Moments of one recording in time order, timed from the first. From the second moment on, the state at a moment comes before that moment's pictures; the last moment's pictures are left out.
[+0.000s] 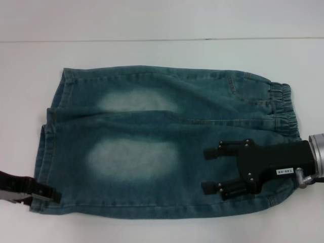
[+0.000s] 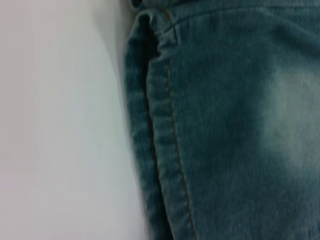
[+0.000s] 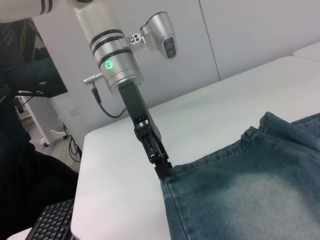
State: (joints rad) left arm -0.56 -2.09 0.60 1.03 2.80 1.77 -2.47; right arm 0.60 2.08 -0.65 -0.56 -2.22 -1.71 1.32
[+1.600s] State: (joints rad) left arm -0.59 -2.10 0.63 1.04 2.79 1.79 -2.41; right arm 0.60 2.07 -0.60 -0.60 -2.18 -1.72 1.40
